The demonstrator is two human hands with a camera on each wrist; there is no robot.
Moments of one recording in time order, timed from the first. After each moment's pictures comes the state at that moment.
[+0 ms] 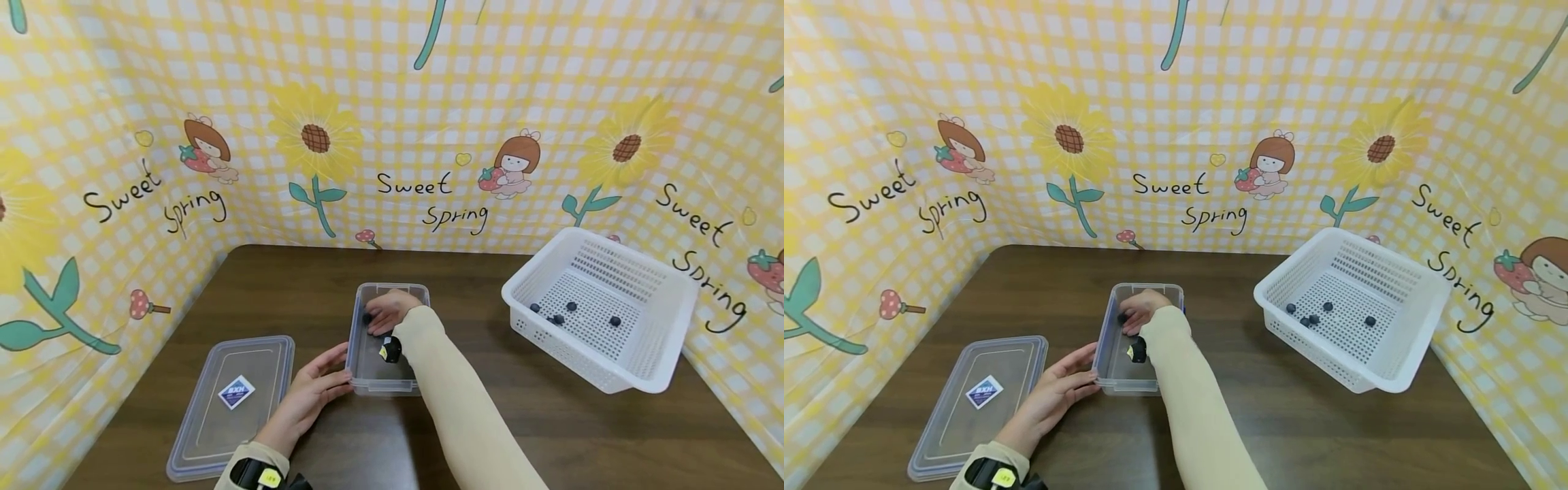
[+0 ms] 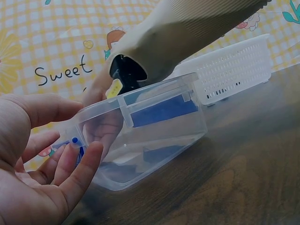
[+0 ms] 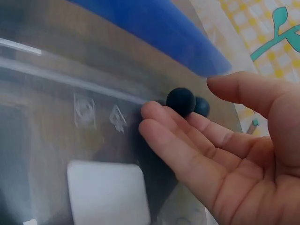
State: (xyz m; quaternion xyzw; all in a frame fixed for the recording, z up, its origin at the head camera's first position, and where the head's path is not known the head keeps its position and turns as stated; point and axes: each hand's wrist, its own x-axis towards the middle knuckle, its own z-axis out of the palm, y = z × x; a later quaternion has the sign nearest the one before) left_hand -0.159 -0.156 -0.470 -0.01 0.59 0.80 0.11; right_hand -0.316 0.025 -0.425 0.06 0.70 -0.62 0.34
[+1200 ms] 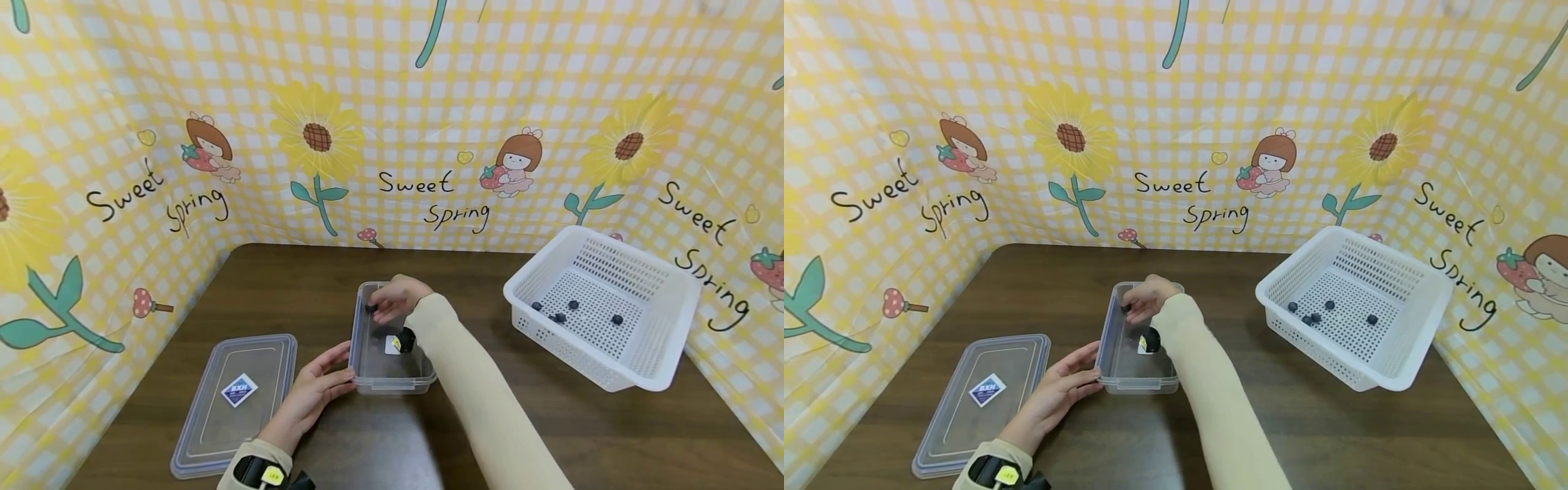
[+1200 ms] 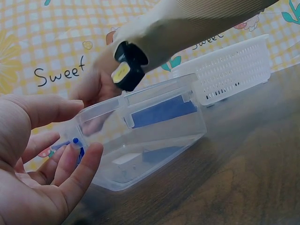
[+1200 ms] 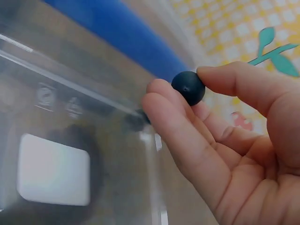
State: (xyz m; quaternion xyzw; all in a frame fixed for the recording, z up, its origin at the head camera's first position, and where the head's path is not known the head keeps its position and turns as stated) left_hand -0.159 -0.154 -0.469 -0.01 0.59 0.80 0.11; right_hand -0.327 0.034 -0.400 0.02 0.72 -0.60 0.35
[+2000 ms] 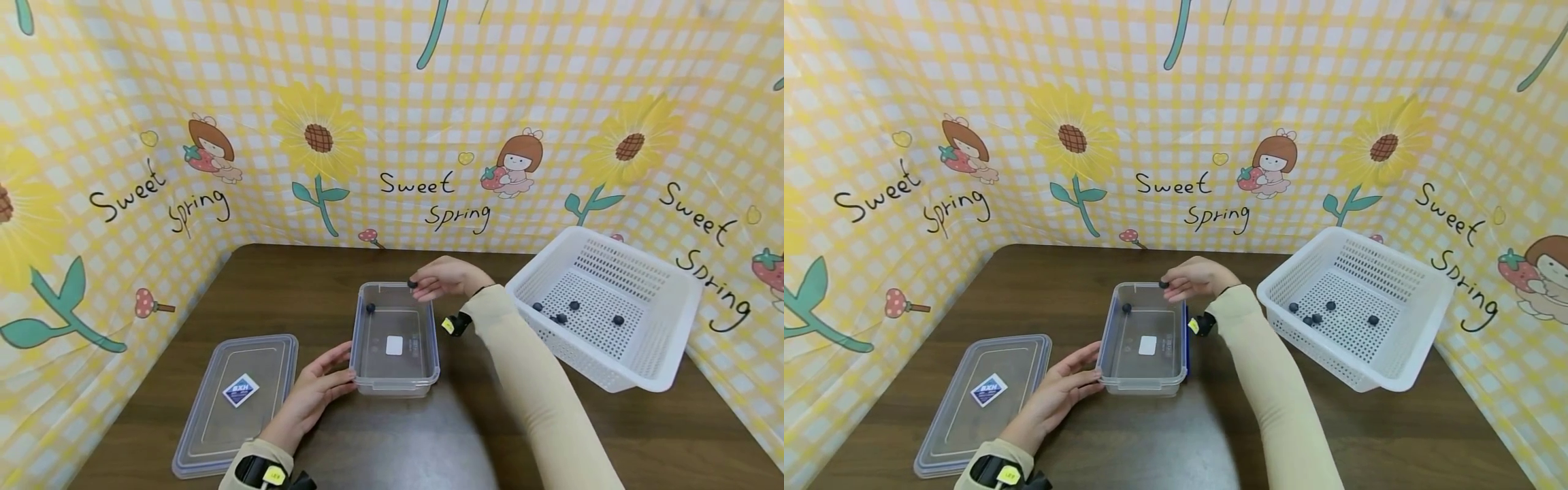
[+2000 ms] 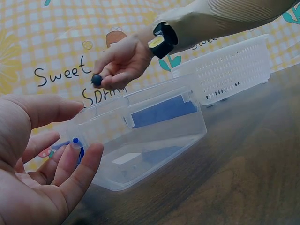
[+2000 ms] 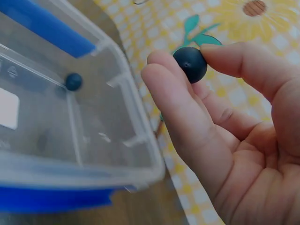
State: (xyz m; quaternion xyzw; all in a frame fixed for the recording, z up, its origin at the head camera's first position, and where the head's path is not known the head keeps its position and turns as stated) left_hand -0.159 -0.155 -0.470 -0.01 0.58 0.80 0.11; right_hand -0.334 0.121 -0.365 -0.05 0.69 -0.64 0.33
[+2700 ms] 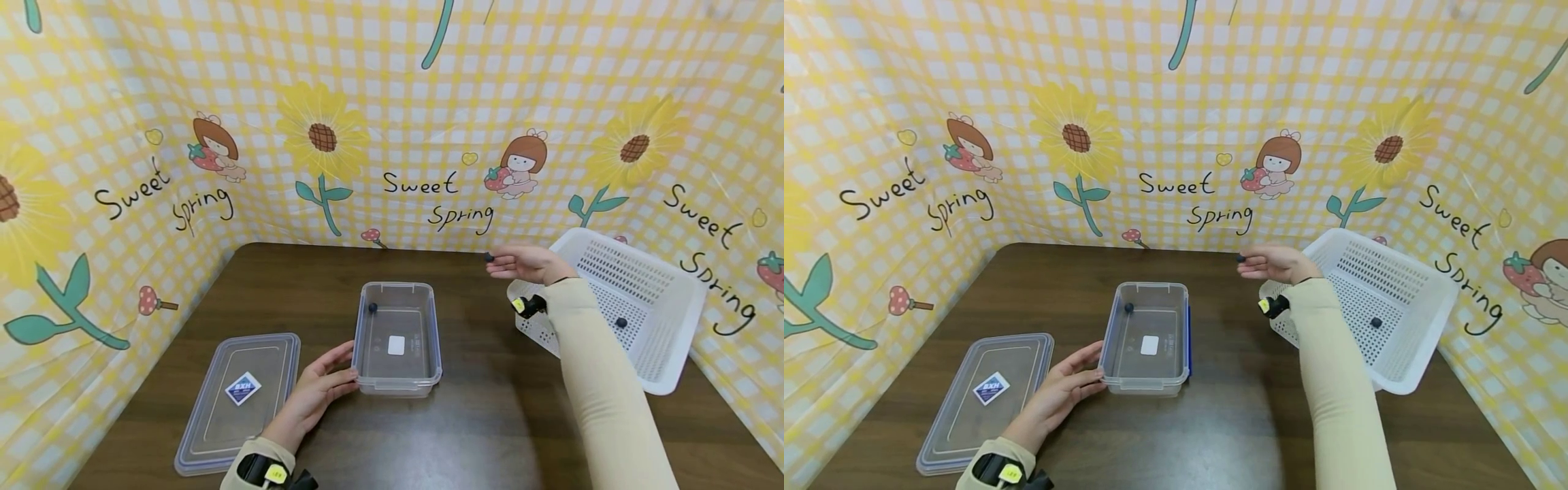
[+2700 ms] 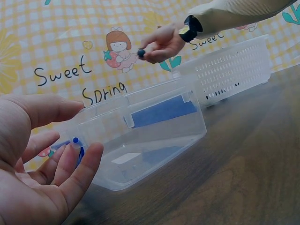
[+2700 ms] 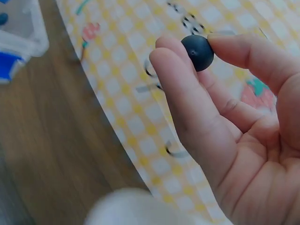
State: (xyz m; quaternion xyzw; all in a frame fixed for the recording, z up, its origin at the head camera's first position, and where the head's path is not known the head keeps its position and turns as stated) left_hand -0.159 -0.157 -0.471 -0.01 0.59 0.80 0.12; right_hand -0.332 0.248 -0.329 0.00 0.63 -0.72 0.28
